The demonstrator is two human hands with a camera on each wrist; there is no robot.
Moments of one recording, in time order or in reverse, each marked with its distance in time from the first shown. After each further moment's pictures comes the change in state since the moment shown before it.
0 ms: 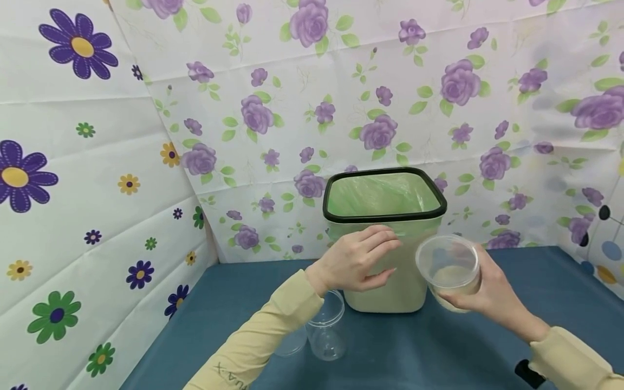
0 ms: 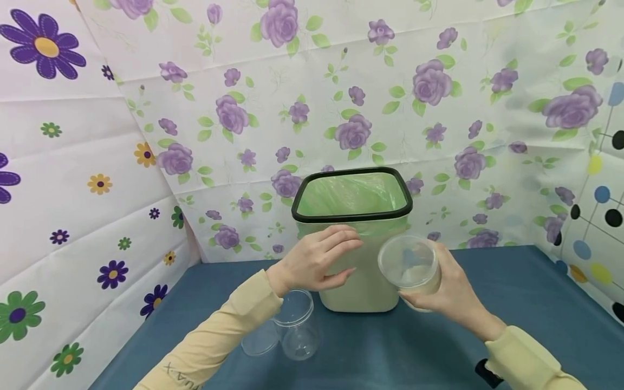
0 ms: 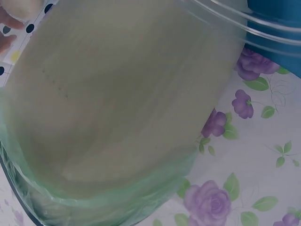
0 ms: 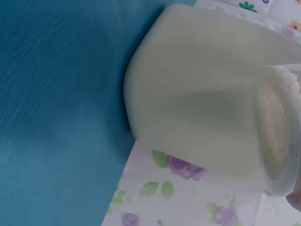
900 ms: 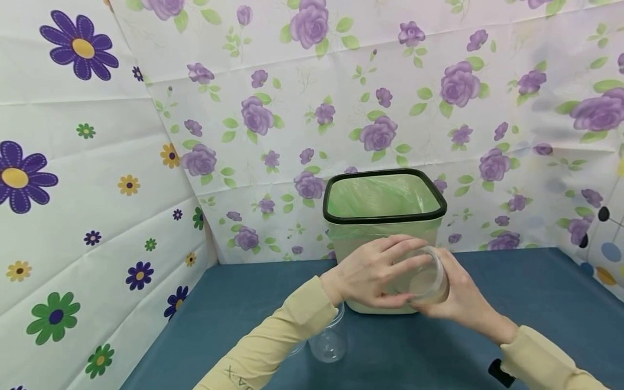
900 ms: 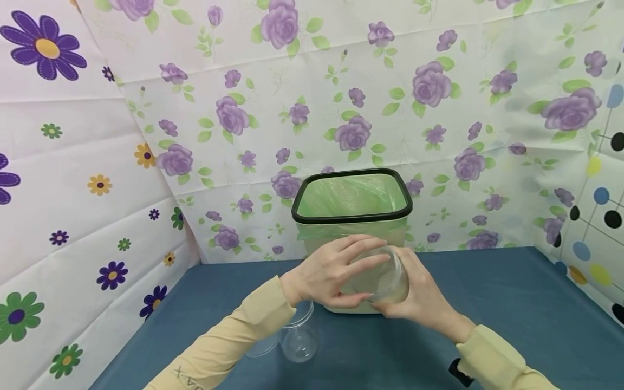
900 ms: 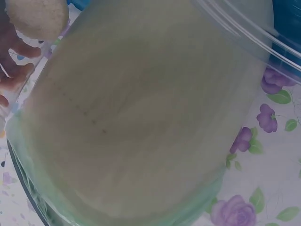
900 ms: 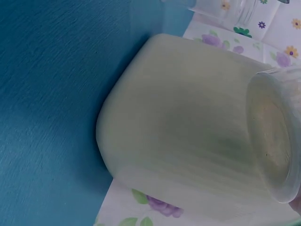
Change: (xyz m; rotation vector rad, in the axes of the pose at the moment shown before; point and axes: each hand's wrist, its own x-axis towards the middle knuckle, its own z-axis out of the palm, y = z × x) left_hand 0.018 0.018 0.007 -0.123 -0.048 0.031; right_hand 0.007 -0.007 0.035 0.063 -0.103 -0.165
